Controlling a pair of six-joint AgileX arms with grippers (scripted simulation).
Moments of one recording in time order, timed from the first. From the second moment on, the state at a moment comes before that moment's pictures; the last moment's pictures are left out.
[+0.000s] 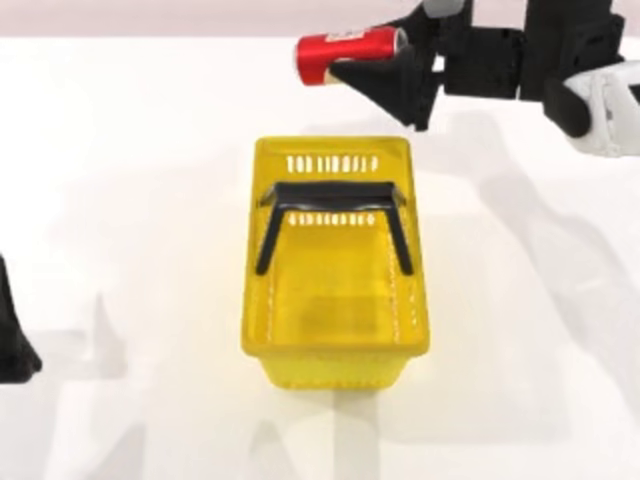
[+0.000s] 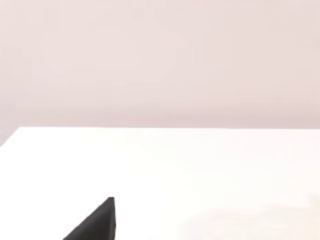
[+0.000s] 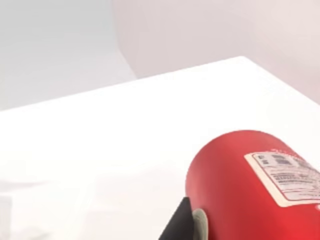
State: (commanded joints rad) left arm 0.00 0.00 0.00 0.00 0.00 0.00; right arm 0.32 2.11 1.38 0.52 -0.95 -0.05
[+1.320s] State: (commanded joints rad) left arm 0.00 0.00 0.00 0.00 0.00 0.00; right arm 0.34 2.28 1.19 1.11 -1.11 0.03
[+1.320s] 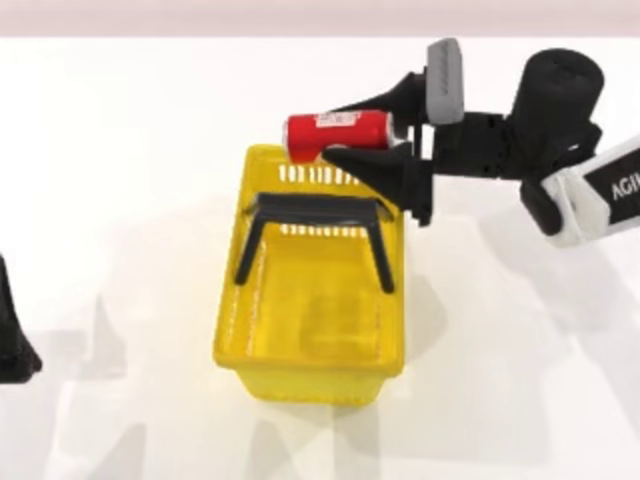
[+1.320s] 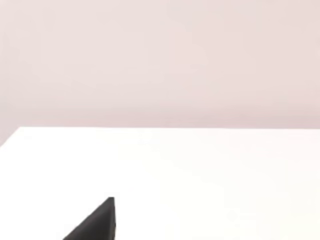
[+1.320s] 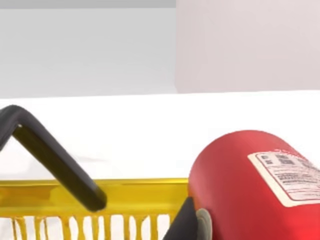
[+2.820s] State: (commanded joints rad) left arm 0.00 0.00 0.00 0.00 0.00 0.00; right arm 0.33 2.27 1.20 1.10 -1.10 0.03
